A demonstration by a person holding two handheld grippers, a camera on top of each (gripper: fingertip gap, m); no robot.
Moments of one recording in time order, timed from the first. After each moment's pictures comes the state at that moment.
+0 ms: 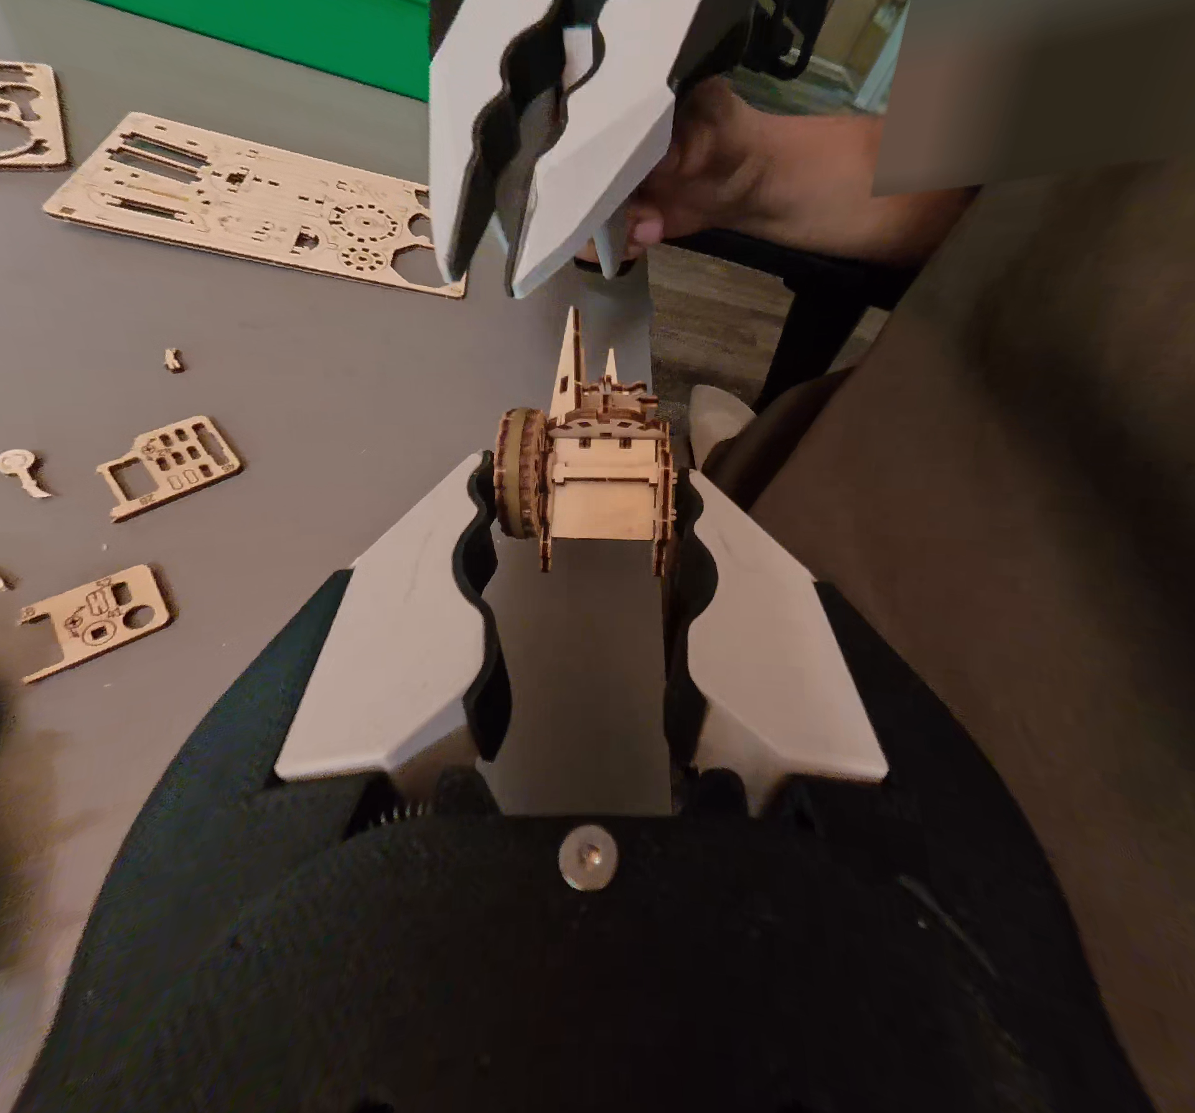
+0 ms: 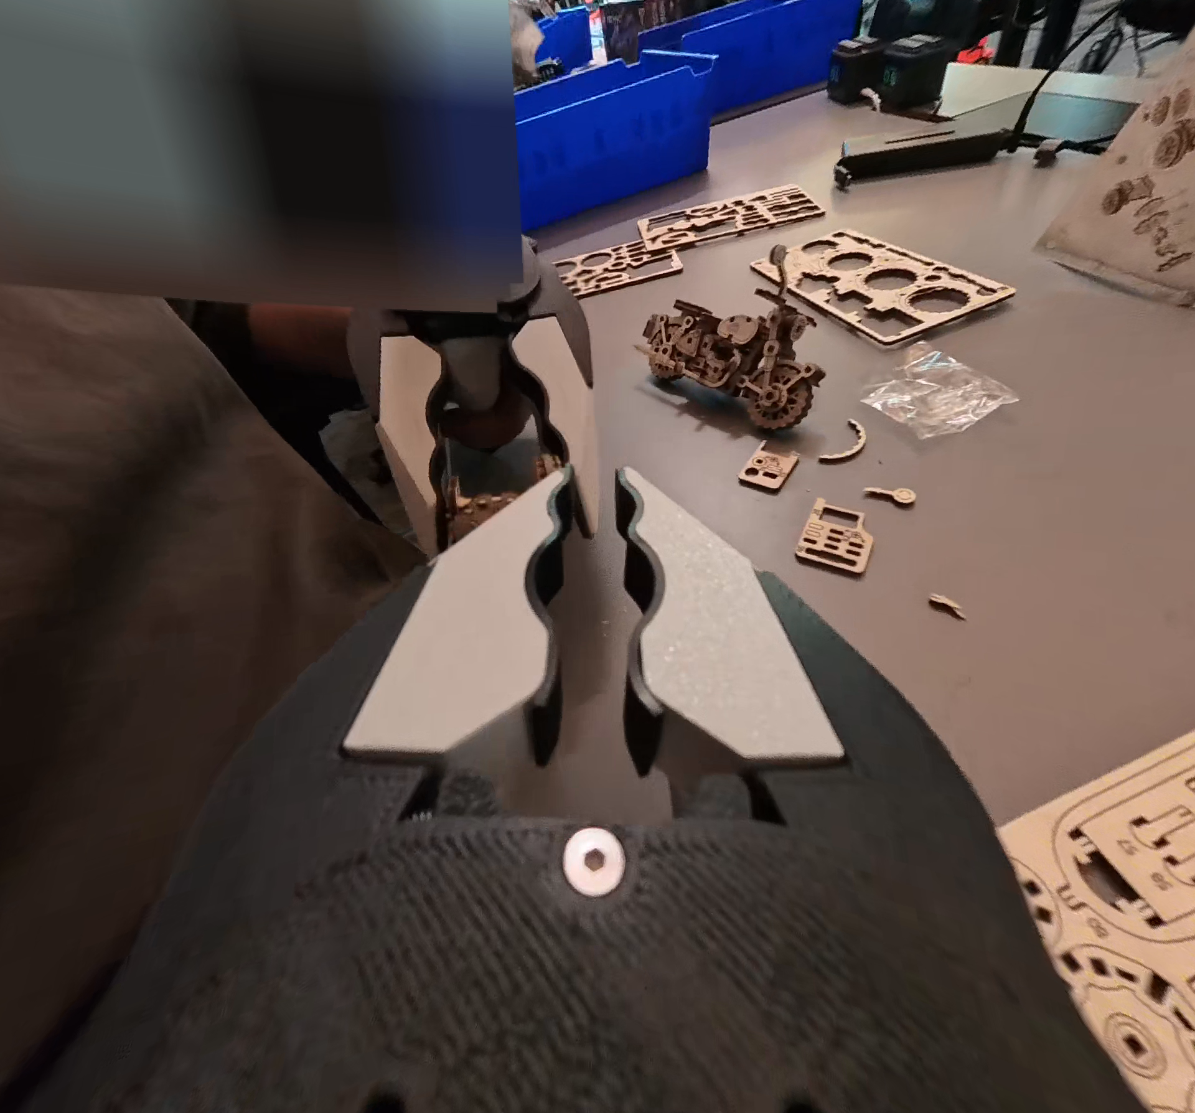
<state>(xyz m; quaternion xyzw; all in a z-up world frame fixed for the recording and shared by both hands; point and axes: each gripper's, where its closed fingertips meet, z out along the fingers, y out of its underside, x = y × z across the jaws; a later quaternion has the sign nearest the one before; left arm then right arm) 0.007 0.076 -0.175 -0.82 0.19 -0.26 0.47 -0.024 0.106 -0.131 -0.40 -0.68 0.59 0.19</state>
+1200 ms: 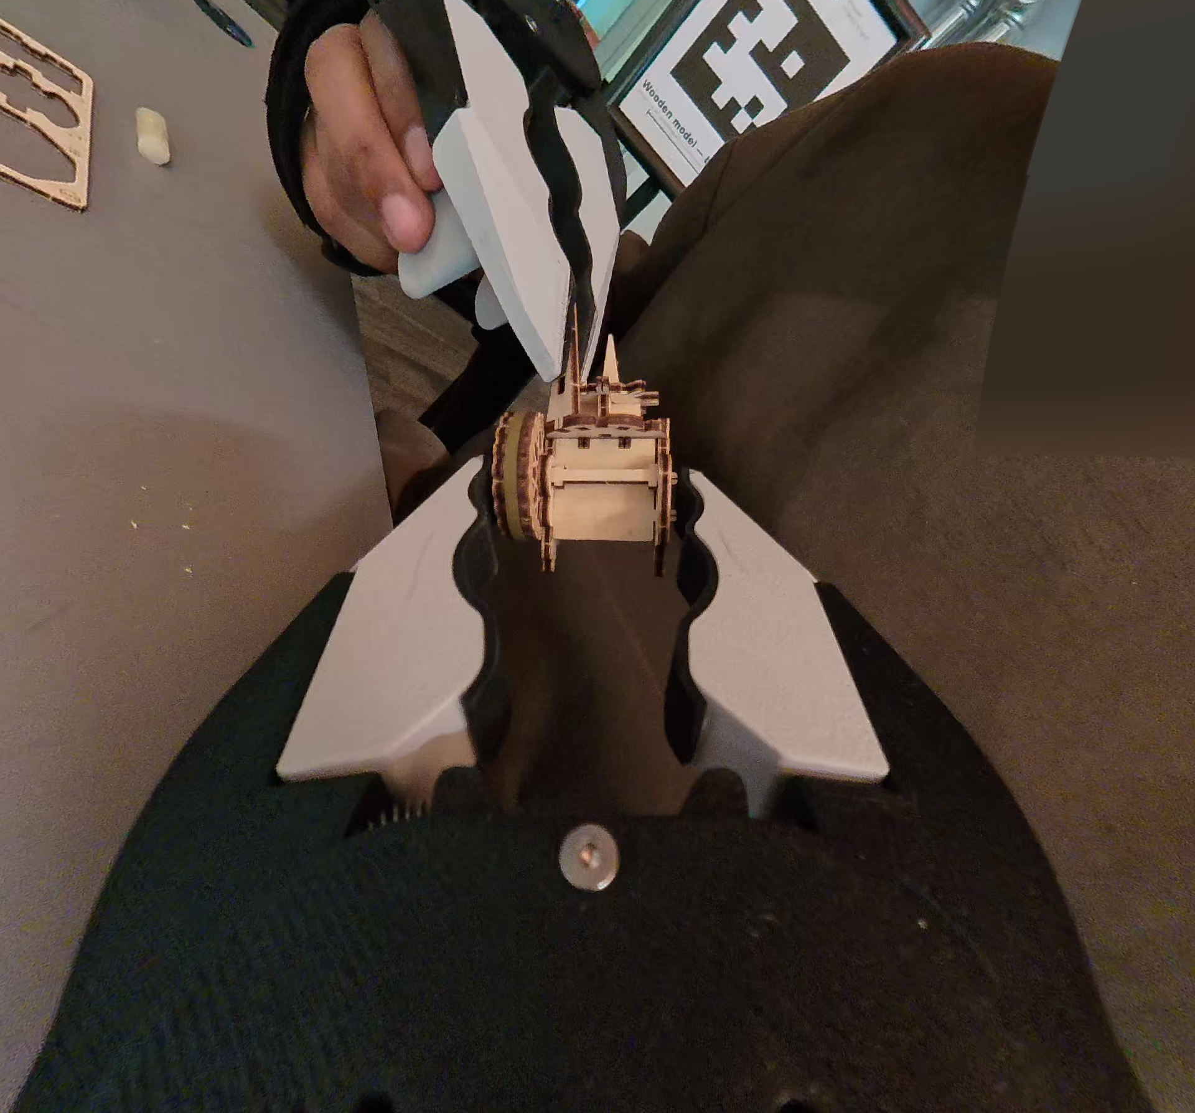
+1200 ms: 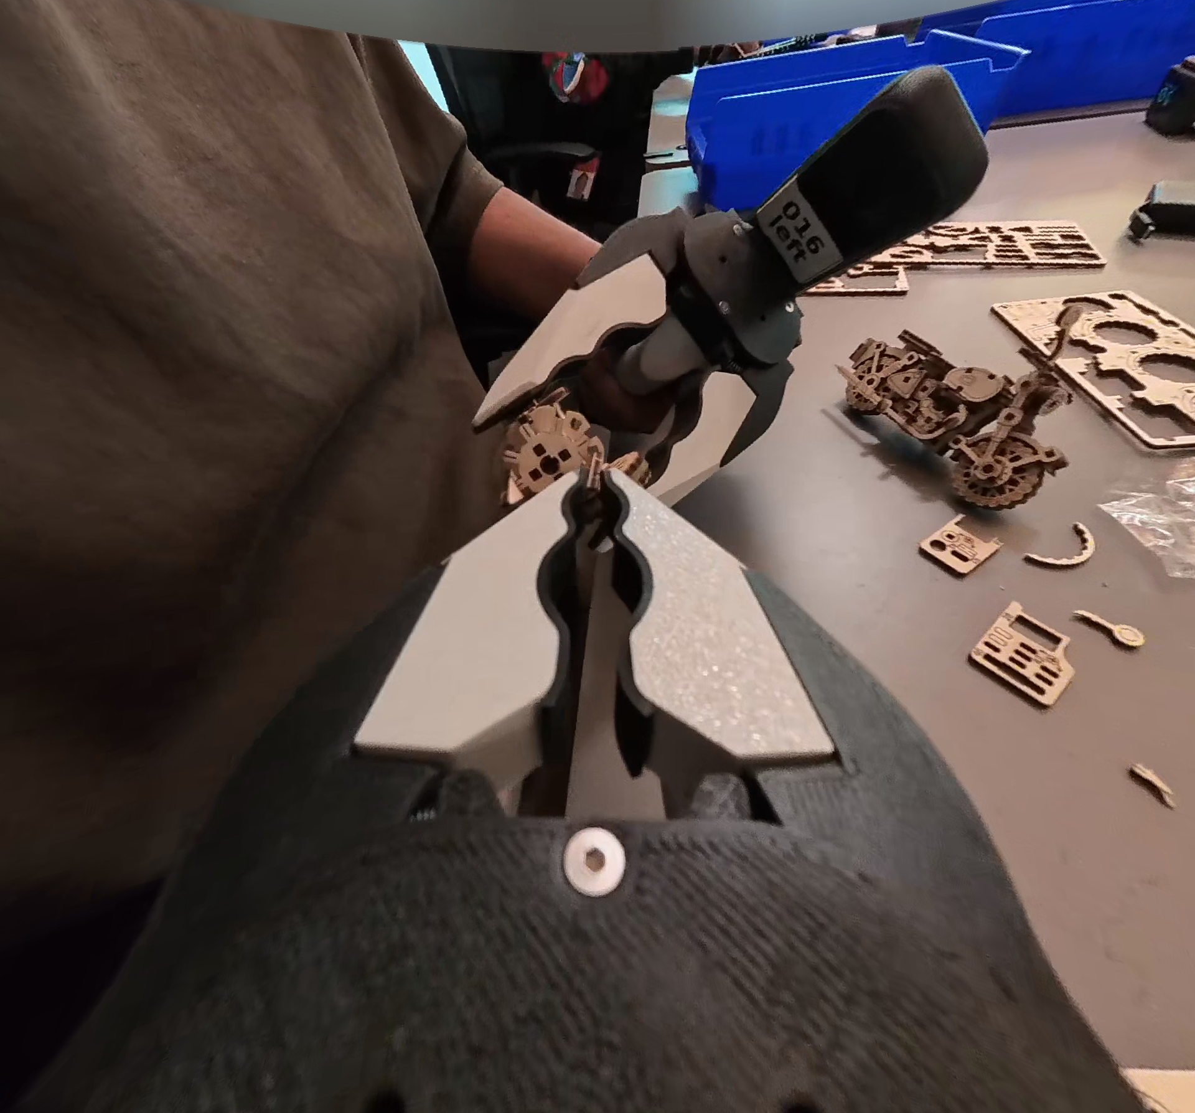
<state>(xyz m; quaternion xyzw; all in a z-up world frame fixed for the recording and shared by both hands) 0.043 0.041 -0.137 -0.71 0.14 -0.59 0.36 0.019 0.057 -0.122 -0.25 -0.75 0.61 0.12</state>
